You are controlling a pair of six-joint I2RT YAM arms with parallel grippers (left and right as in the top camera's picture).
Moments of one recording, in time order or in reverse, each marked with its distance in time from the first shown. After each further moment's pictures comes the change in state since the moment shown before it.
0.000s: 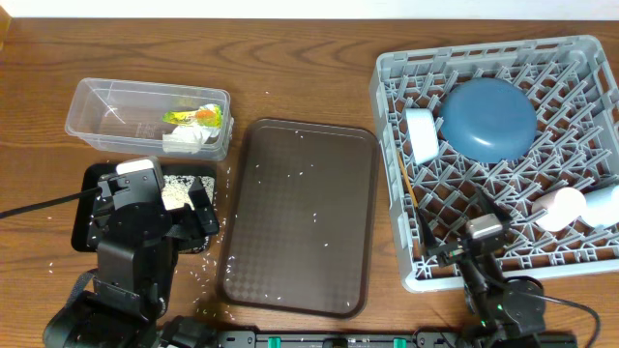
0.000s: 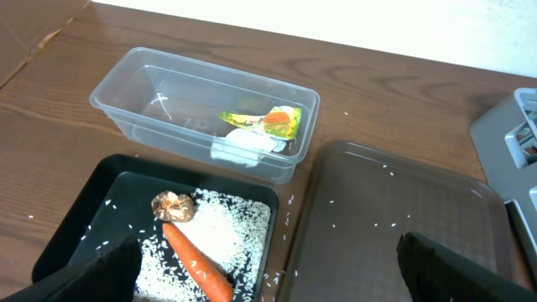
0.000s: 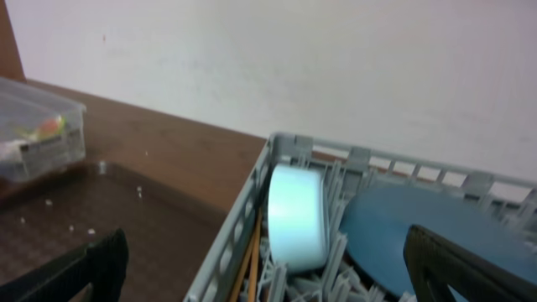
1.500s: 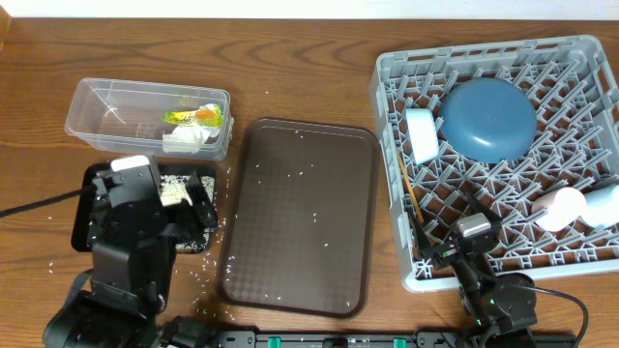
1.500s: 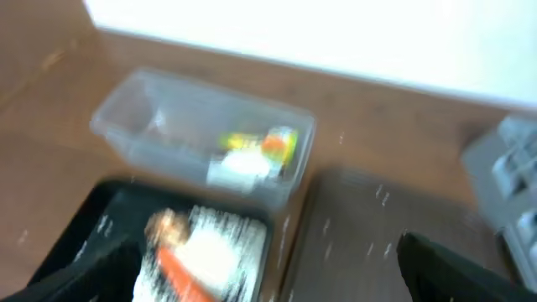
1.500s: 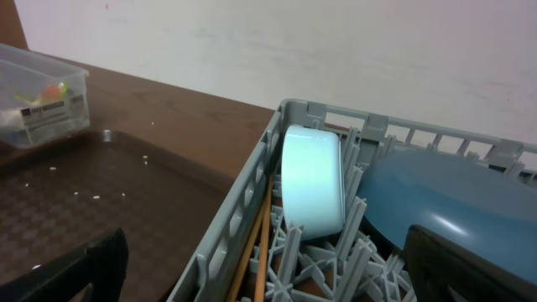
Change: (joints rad) left arm 0.031 -0.003 -0.012 0.120 0.010 0.033; right arm 0.000 -0.003 -0.040 -0.035 -0.015 0.000
